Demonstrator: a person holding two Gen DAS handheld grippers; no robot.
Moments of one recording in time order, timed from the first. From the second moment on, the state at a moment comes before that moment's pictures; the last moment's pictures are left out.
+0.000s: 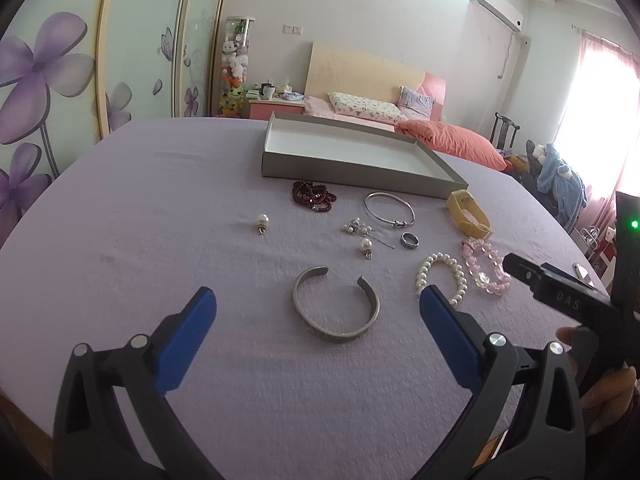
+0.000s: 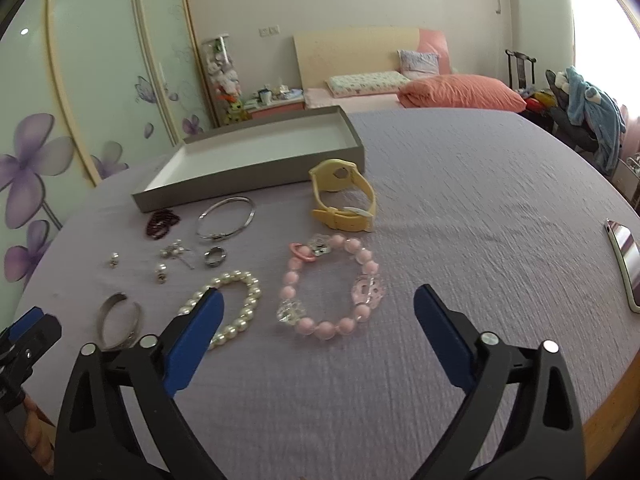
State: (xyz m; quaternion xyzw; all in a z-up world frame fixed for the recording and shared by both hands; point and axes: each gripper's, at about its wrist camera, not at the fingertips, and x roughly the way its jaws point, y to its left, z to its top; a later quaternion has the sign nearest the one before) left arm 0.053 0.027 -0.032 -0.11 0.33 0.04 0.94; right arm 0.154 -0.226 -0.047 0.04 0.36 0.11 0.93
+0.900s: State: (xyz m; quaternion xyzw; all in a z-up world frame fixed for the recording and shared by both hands) left arm 0.096 0.012 -0.060 -0.06 0.39 0.05 0.92; right arm 0.183 -0.229 -0.066 0.01 0.40 0.08 0.91
